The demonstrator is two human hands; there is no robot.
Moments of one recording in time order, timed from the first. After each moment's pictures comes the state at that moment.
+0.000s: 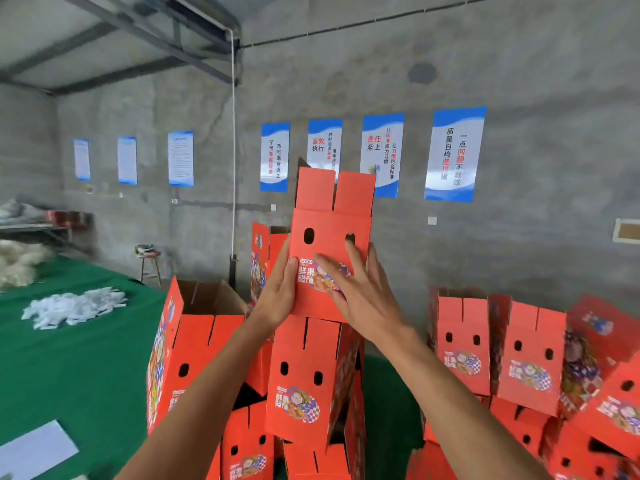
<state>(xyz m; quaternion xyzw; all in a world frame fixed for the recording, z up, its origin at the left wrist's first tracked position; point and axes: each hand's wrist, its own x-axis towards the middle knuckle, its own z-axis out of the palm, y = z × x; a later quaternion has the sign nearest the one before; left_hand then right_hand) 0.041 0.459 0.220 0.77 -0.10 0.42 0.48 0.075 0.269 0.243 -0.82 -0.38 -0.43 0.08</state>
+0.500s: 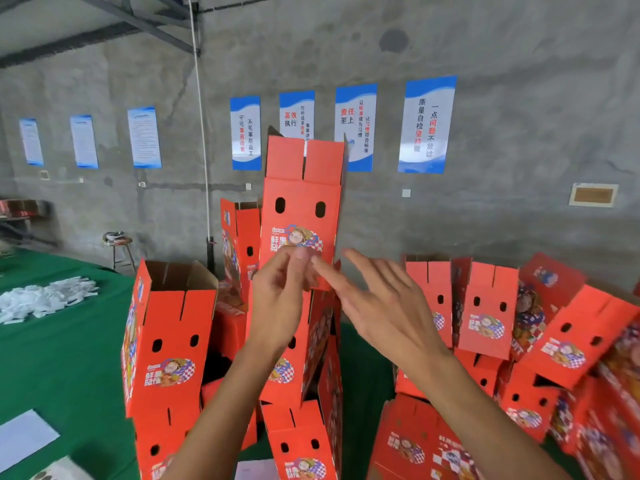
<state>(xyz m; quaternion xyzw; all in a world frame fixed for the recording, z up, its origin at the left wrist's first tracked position) -0.044 0.339 0.209 0.65 -0.16 0.50 0.55 0.002 0.166 0.213 -0.71 -0.42 -0.56 0.04</state>
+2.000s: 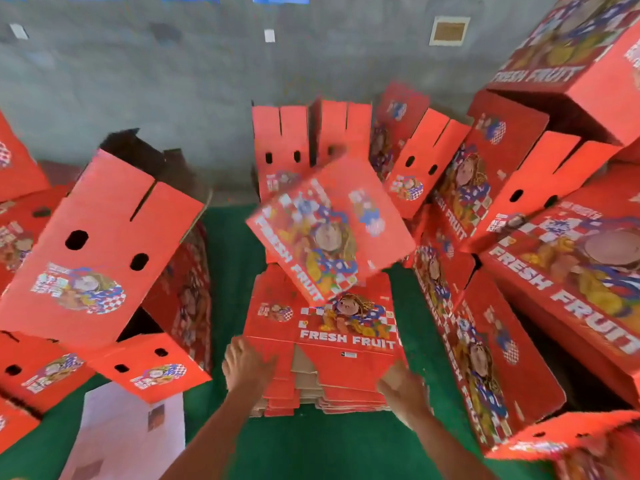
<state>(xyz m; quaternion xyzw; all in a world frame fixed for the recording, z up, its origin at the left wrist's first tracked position) 0.086 0.172 -0.214 0.93 0.19 -0.08 0.30 0.016 -0.140 -0.248 -0.88 0.24 0.11 0.39</state>
